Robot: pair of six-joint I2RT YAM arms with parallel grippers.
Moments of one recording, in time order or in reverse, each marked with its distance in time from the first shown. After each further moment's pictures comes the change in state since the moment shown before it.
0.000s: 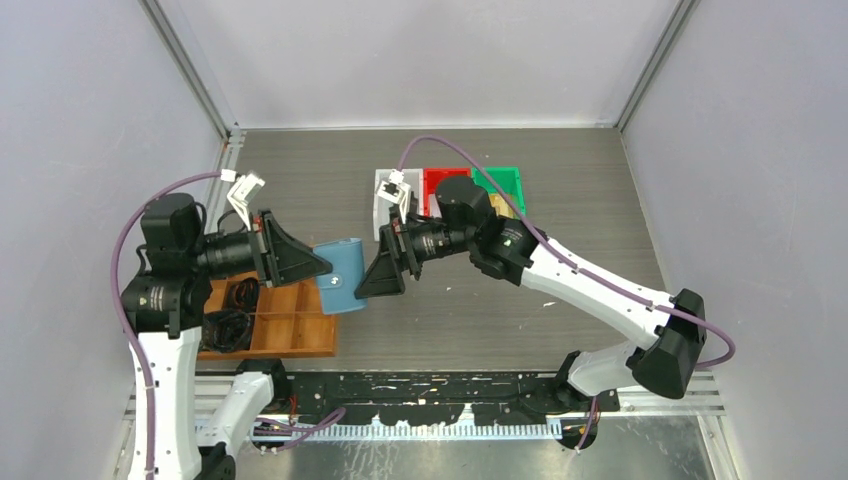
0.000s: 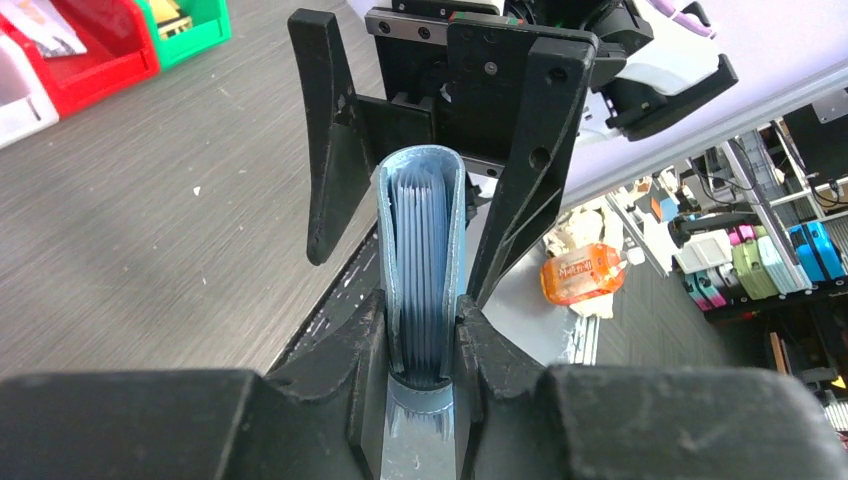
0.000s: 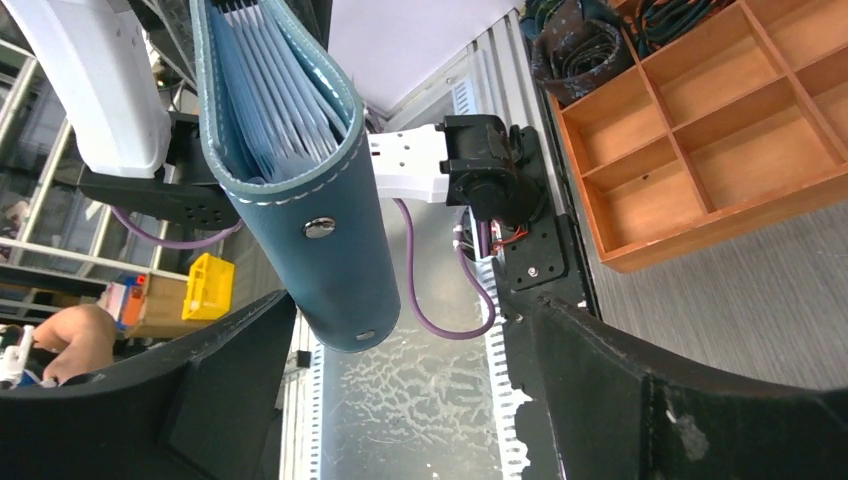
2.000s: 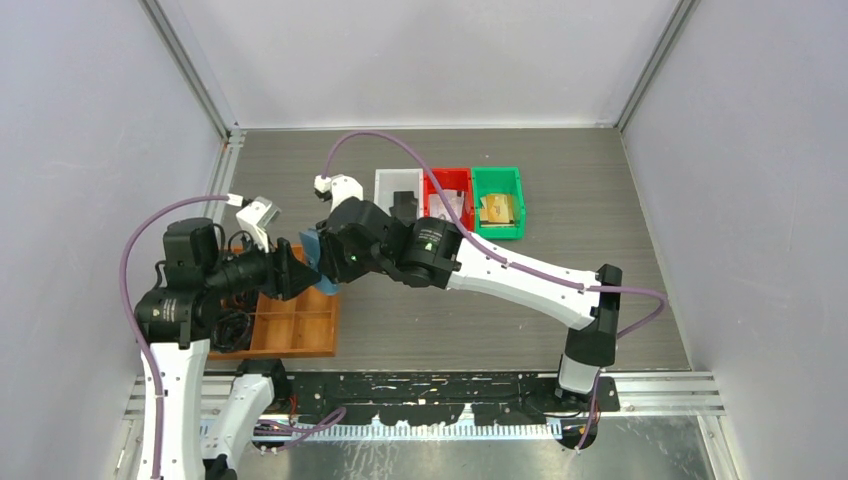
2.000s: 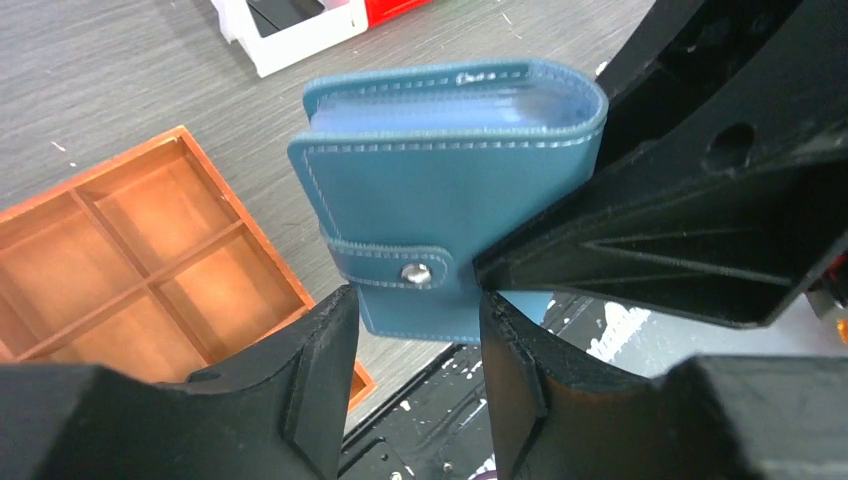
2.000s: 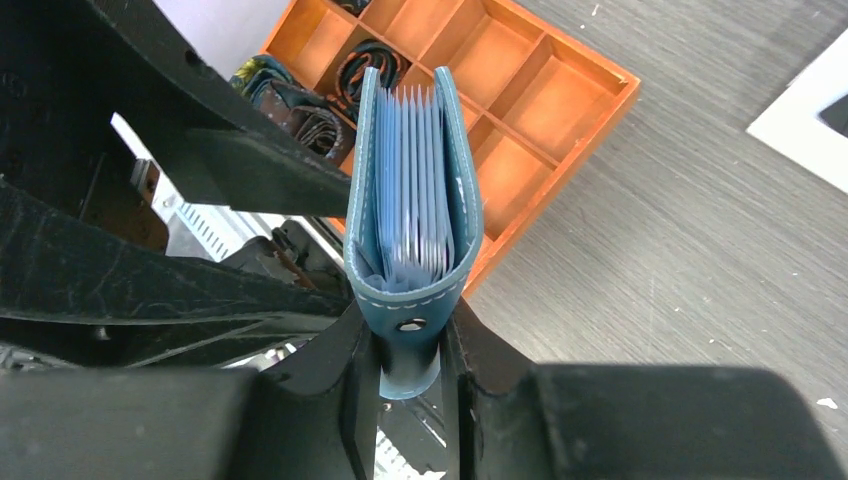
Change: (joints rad) left arm -0.002 -0.088 -0.156 -0.128 -0.466 0.362; right arm 0.320 0.388 0.638 -0.589 0.966 -0.041
